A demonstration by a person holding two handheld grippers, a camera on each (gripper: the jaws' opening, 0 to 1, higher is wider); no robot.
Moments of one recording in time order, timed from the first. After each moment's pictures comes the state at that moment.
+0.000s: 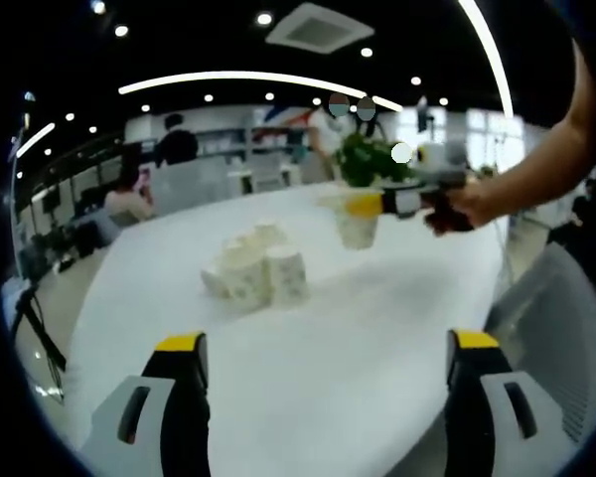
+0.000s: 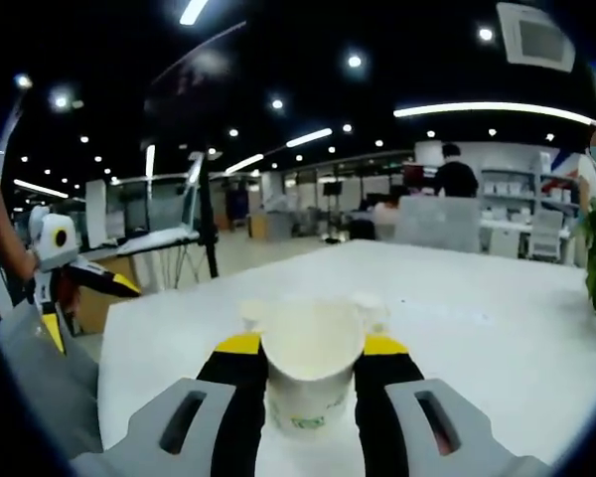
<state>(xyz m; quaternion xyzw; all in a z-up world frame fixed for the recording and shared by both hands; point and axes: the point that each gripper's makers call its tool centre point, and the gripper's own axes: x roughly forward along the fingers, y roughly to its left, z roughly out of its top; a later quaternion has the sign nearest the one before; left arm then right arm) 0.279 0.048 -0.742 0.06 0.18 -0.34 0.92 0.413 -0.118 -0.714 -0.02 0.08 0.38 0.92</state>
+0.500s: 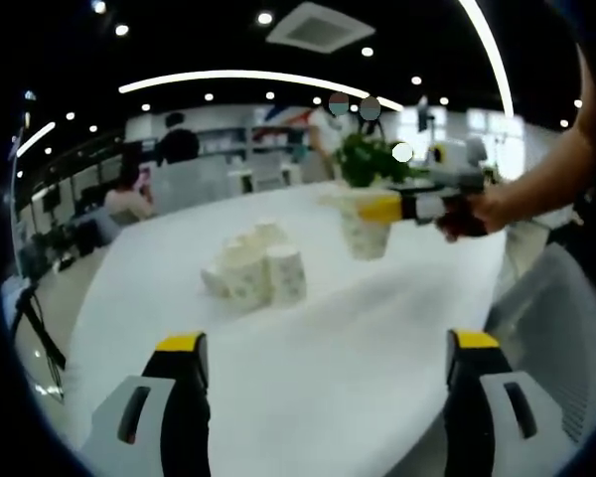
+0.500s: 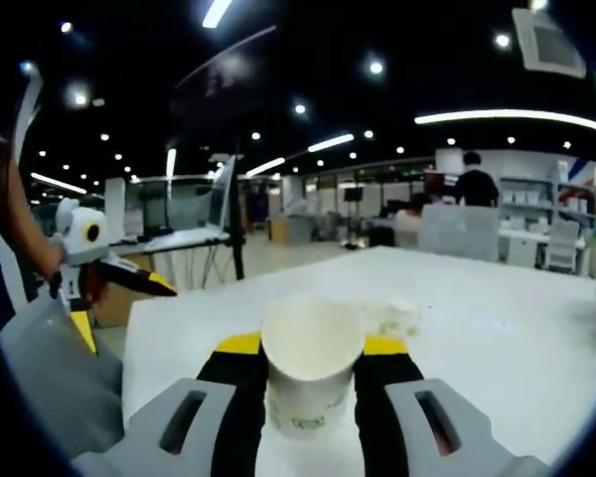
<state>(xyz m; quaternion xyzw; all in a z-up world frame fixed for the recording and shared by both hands) 0.279 0.048 -0.743 0.06 0.19 -0.34 0.92 0.376 -0.095 -0.709 -0.03 0.07 0.43 0.90</state>
